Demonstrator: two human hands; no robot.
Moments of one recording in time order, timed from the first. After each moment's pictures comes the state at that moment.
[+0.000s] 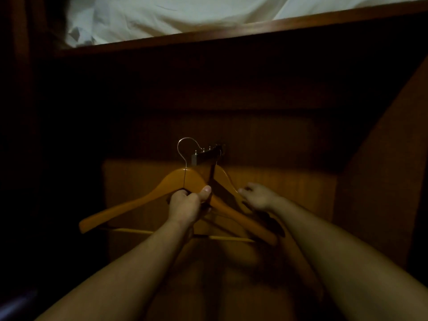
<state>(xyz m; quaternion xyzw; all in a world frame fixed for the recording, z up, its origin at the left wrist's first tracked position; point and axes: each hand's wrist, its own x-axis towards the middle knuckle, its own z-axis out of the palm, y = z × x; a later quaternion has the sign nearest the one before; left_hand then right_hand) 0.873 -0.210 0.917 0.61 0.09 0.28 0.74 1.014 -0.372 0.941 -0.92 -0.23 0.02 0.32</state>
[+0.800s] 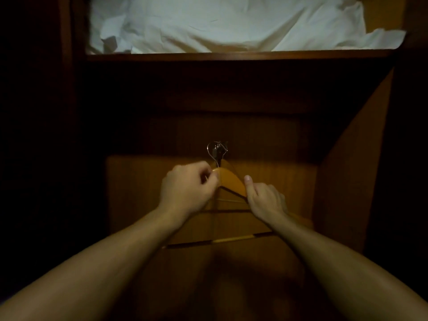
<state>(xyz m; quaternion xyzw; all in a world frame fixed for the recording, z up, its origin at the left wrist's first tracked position) 0.739 -0.172 0.949 0.86 -0.07 0.45 0.21 0.859 -0.352 0.911 -0.89 -0.20 -0.32 0.26</state>
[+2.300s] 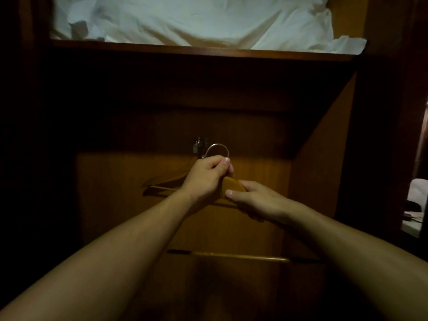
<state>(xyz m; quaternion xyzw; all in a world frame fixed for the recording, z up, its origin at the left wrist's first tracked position) 0.782 -0.218 0.955 0.74 -0.24 0.23 0.58 0.787 -0.390 0.944 -0.85 -0.27 0.04 0.44</state>
